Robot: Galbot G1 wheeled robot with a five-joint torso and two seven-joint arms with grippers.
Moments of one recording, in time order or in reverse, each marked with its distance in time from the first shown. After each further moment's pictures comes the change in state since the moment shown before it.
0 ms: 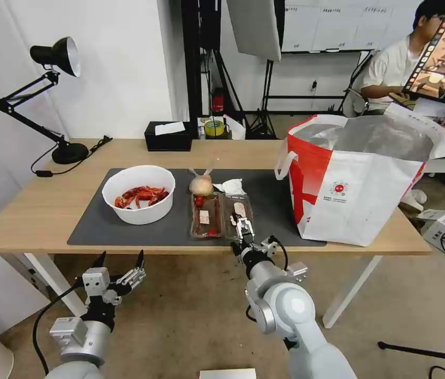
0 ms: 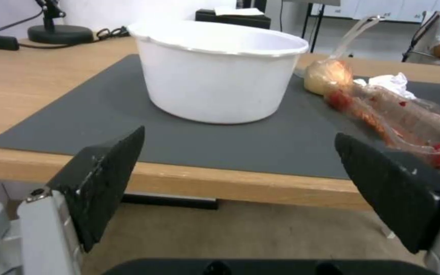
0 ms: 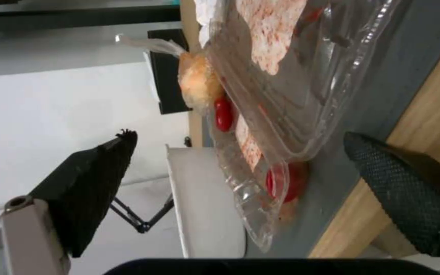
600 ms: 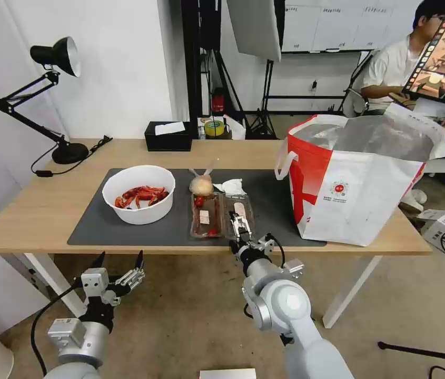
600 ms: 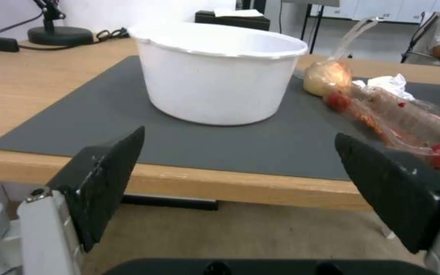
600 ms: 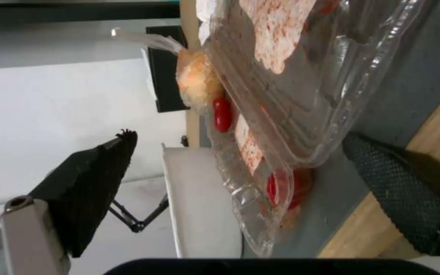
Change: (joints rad) left arm 0.004 0.005 -0.002 -0.004 -0.004 -0.002 0.000; right arm 0.029 0.018 -0.006 -0.034 -0.026 -0.014 0.003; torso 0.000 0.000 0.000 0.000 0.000
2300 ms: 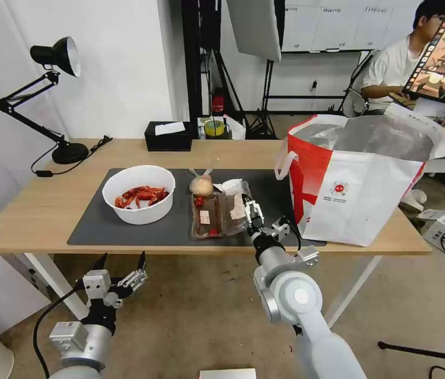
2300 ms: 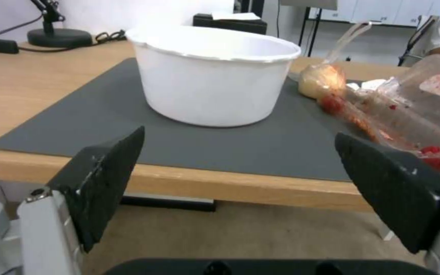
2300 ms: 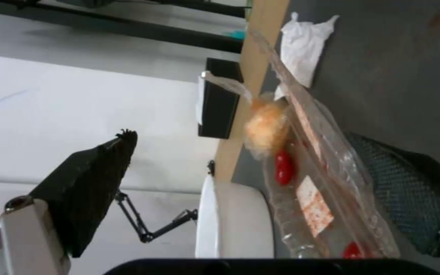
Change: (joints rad) left arm 0.021 -0.012 0.007 -0.019 0.009 -0.012 0.000; right arm 0.039 -0.051 0.033 0.068 -0.140 -0.027 -0.043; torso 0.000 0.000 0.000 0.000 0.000
